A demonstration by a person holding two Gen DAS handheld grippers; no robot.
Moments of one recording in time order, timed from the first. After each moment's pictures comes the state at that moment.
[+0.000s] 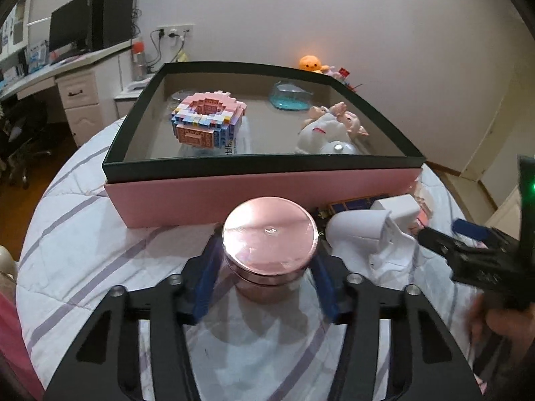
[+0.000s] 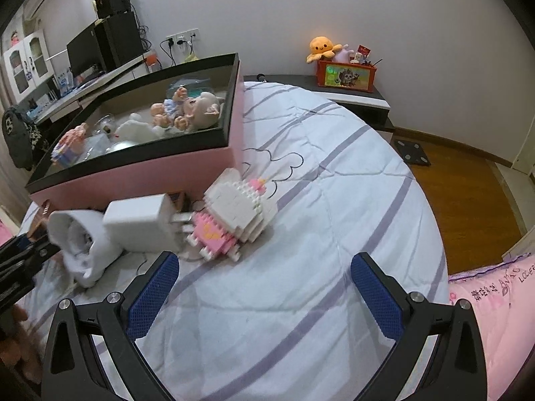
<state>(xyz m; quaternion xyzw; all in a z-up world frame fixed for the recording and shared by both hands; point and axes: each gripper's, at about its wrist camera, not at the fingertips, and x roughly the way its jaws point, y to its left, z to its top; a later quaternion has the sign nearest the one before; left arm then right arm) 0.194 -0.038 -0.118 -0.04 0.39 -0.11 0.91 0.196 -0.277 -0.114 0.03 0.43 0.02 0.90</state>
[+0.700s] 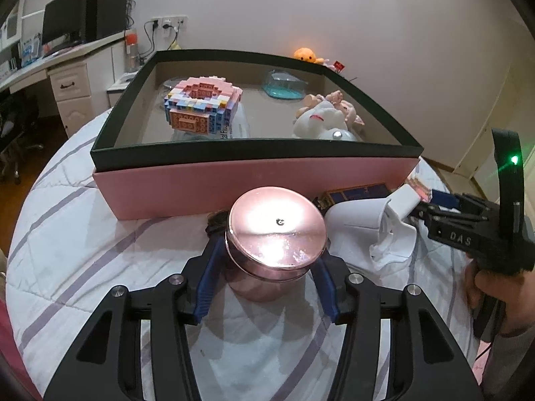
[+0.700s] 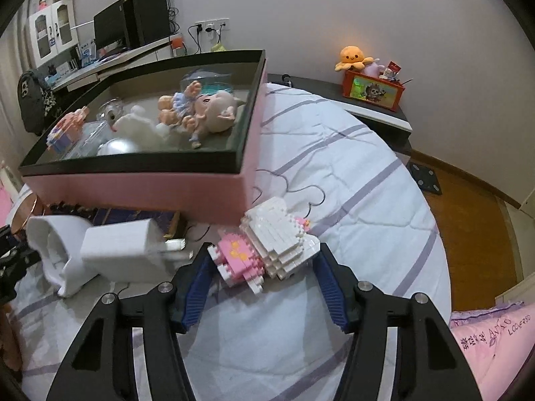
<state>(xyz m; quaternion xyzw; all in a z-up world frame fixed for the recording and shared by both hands) 0.197 -0.041 -0.127 -0.05 0.41 -0.12 0.90 0.228 -0.270 -0.119 -0.04 0.43 0.07 0.90</state>
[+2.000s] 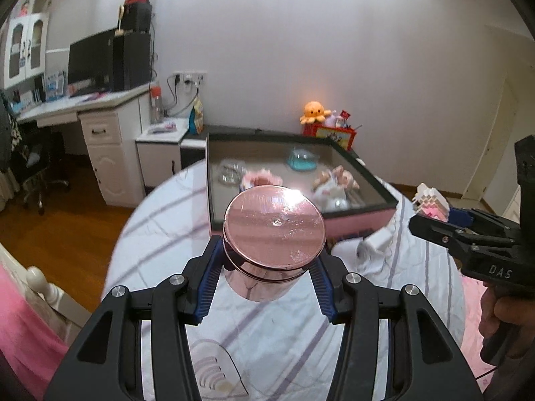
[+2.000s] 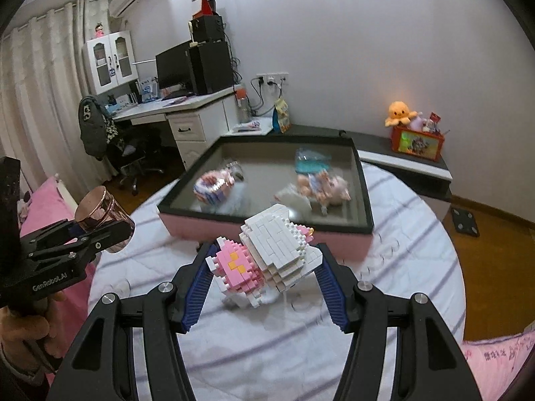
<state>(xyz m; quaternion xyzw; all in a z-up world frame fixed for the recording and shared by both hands) 0.130 0.018 -0.033 -0.04 0.30 -0.09 0.95 0.155 -0.198 -0.021 -0.01 0.33 0.19 0.93</state>
